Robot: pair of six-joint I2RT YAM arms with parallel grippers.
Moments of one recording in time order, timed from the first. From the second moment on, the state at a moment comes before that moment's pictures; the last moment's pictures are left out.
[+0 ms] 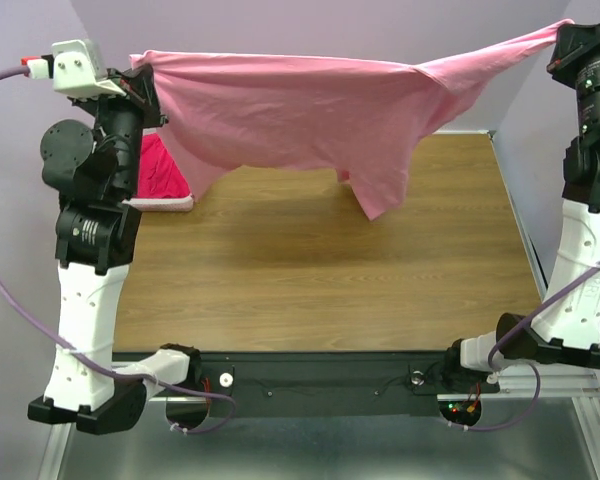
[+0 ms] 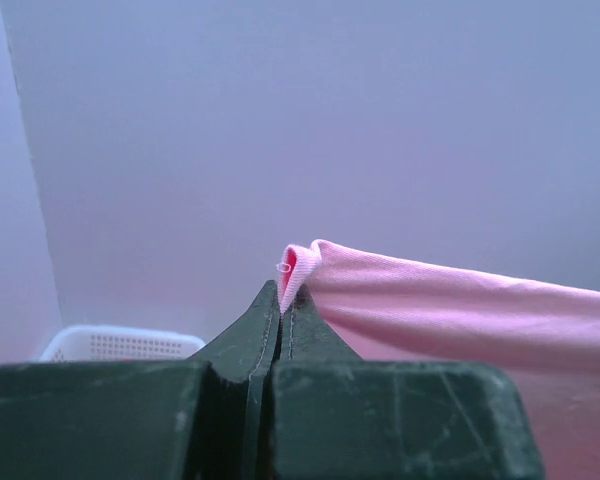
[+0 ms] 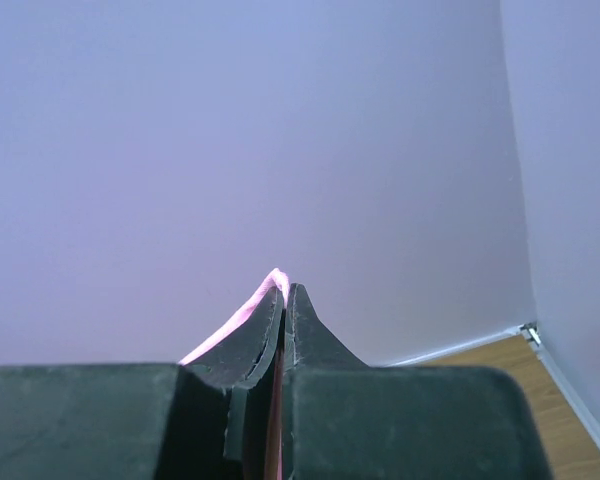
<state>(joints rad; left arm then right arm) -0.21 1.13 1.72 -0.23 -0.19 -0.16 -0.17 1.43 2.22 -0.50 0.02 0.40</state>
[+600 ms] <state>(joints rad) -0.23 0.77 1.61 -0.26 -0.05 -0.10 -0.17 1.13 2.27 -0.50 0.04 0.29</state>
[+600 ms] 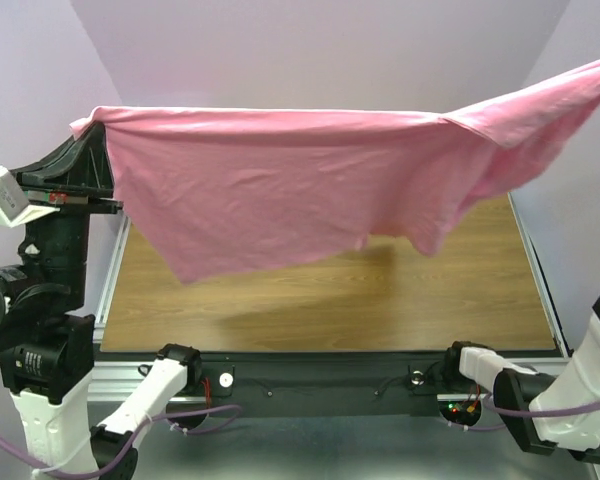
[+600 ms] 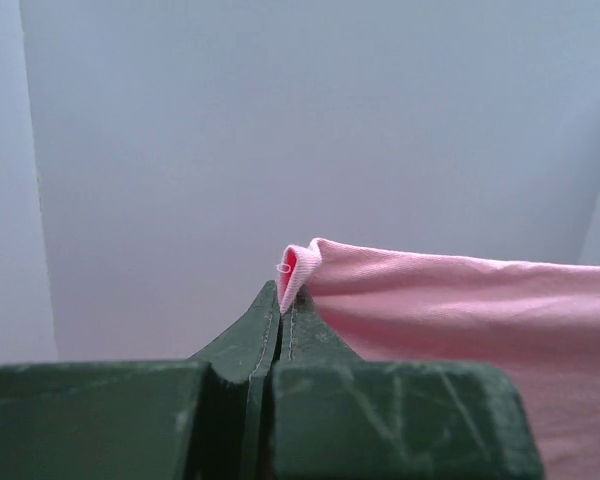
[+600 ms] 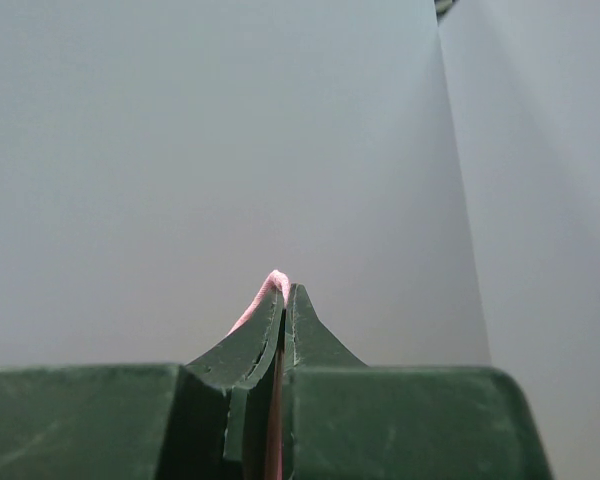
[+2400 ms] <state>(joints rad) -0.09 2.05 1.56 -0.06 -0.07 -0.13 -0.15 2.02 1.73 -0.35 -0.24 0.40</state>
